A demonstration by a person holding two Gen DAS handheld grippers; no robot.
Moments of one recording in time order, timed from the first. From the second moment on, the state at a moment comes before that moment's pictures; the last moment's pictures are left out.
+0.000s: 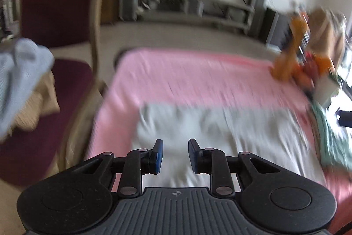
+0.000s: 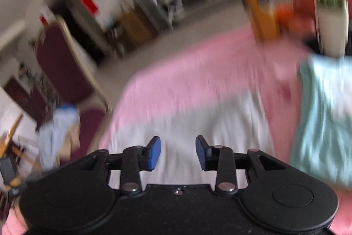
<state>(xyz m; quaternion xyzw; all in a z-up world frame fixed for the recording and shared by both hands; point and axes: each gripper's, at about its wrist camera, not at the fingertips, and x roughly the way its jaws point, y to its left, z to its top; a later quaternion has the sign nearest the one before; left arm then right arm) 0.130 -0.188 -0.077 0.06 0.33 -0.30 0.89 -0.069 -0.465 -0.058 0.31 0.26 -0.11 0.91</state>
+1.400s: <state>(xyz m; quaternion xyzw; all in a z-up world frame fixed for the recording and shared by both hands) 0.341 -0.214 -0.193 -0.18 0.54 -0.23 0.79 0.028 -0.543 -0.179 0.41 0.37 -0.23 0.80</state>
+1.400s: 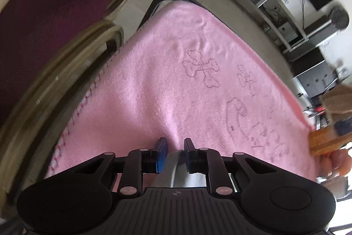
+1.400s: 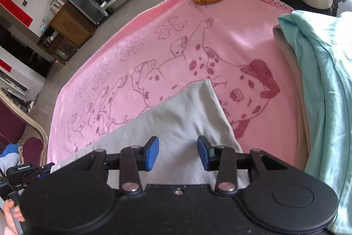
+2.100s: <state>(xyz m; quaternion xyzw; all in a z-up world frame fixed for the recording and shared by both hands) 0.311 -0.230 -0.157 -0.08 0.45 -0.17 0.87 0.028 -0.548 -0.182 0.40 0.37 -0.24 0.80</state>
